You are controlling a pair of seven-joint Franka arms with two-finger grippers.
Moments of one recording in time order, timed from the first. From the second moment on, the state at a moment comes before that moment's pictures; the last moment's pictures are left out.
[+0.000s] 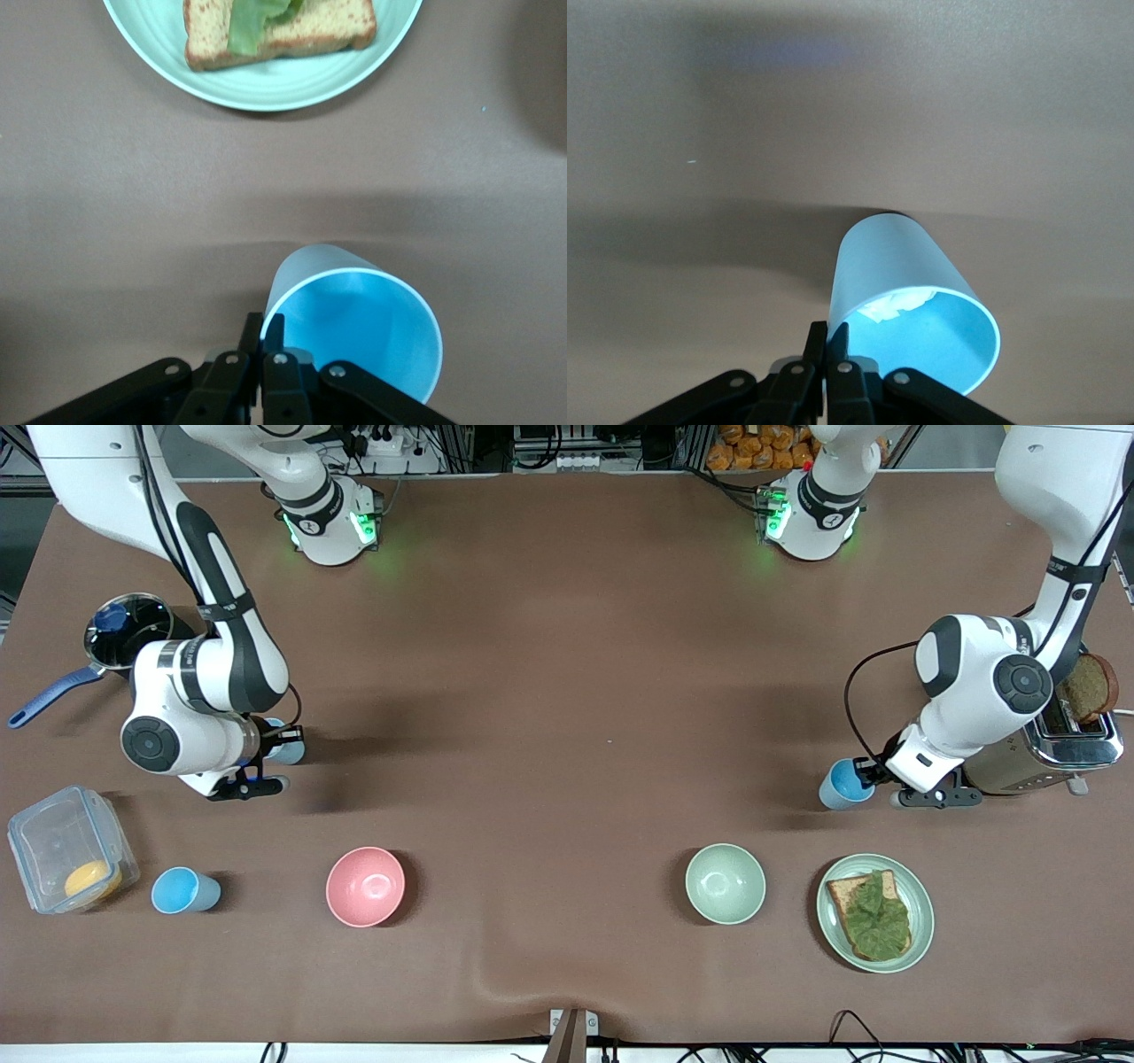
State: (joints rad) left arm 0.31 0.35 -0.34 -2.11 0.11 2.53 -0.10; right arm 0.10 0.40 -0.08 -1.99 0.00 2.00 -0.09
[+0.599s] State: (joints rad) left arm 0.31 0.29 -0.36 -2.04 0.11 2.39 -0.10; right arm 0.28 0.40 -0.07 -1.83 0.16 1.81 0.12
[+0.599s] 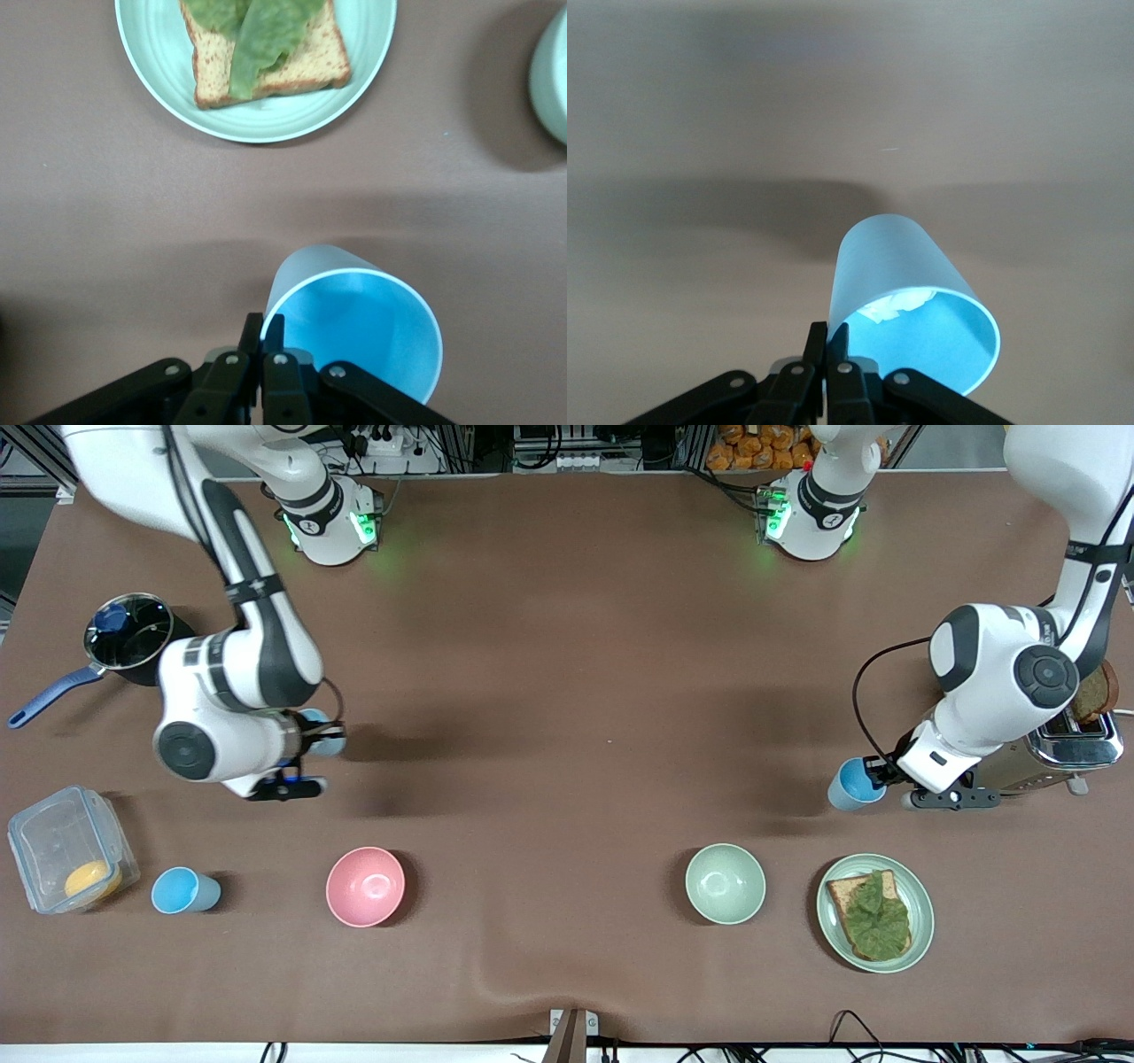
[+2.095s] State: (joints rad) left arm 0.23 0.27 -0.65 -1.75 0.10 2.00 -0.69; right arm 0.72 0.65 -0.10 -1.45 0.31 1.91 0.83
